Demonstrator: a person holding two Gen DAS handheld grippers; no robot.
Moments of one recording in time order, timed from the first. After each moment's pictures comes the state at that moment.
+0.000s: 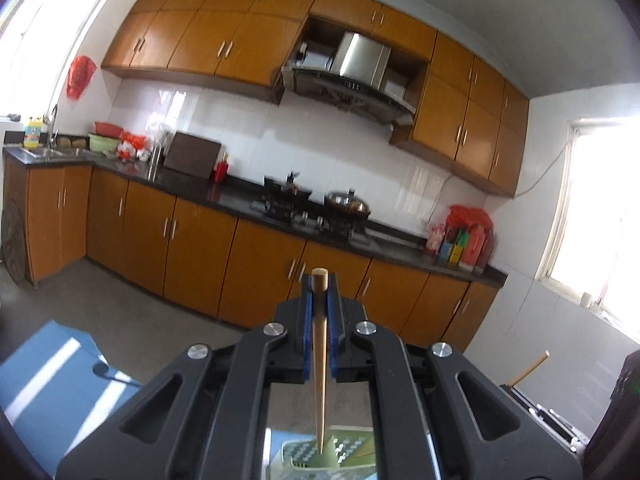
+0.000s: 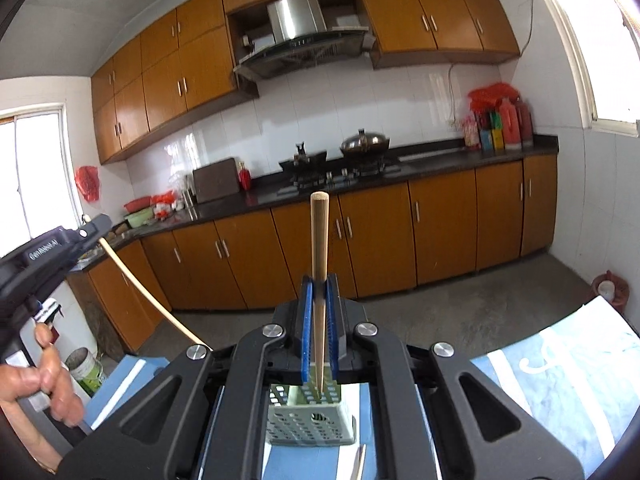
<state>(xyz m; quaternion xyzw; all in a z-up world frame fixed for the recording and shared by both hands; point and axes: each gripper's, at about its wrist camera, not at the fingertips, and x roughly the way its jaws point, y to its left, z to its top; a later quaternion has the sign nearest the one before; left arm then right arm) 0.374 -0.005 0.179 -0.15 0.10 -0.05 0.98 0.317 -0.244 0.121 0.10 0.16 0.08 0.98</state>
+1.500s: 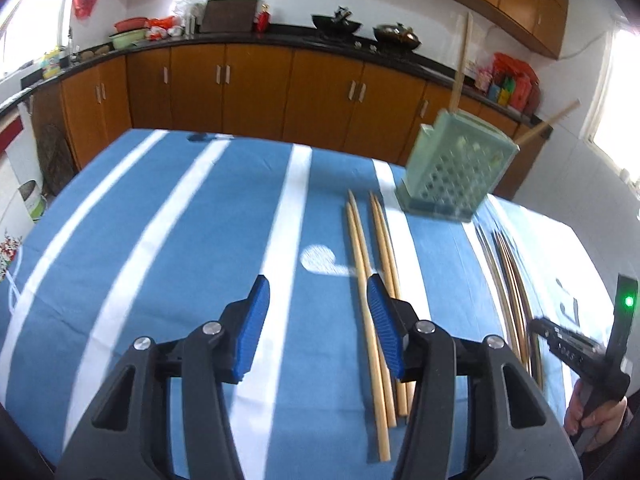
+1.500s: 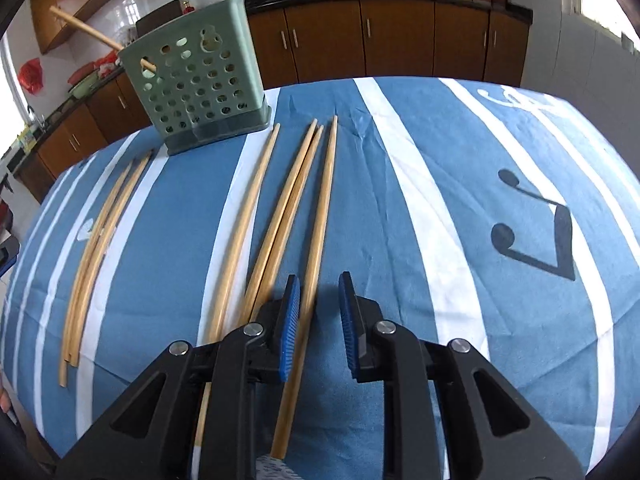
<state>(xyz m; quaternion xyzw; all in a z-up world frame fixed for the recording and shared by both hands) 0.223 0.071 -0.046 -0.09 0.37 -0.01 0.93 0.230 -0.242 -0.099 0.06 0.43 0.01 0.90</state>
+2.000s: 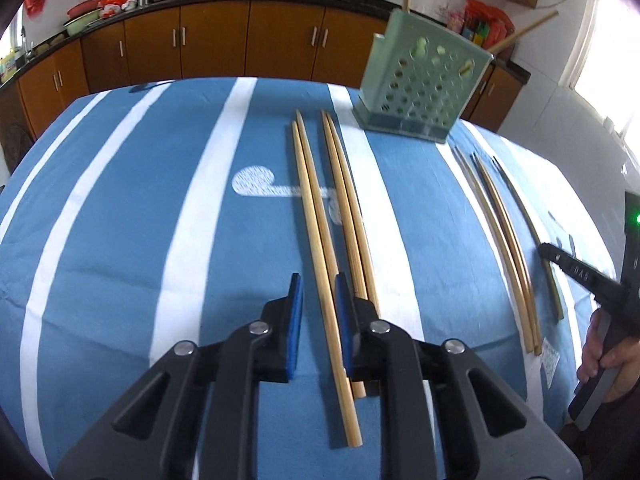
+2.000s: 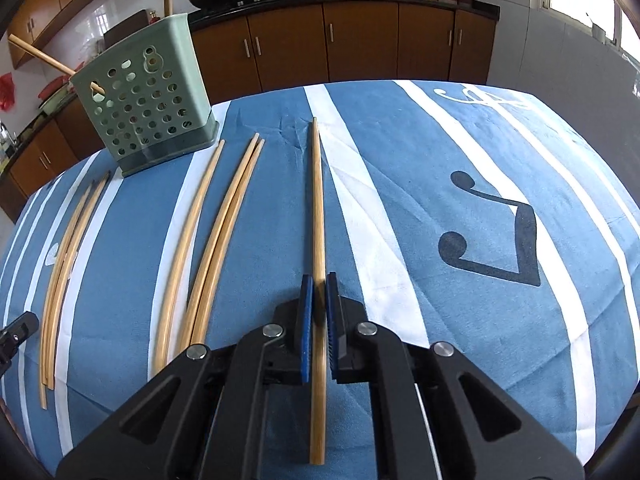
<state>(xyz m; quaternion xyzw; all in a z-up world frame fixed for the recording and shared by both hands) 0.229 0.029 -0.095 -0.05 0.45 -0.07 0.89 0.235 -0.271 -0.103 0.08 0.43 -0.05 0.90</state>
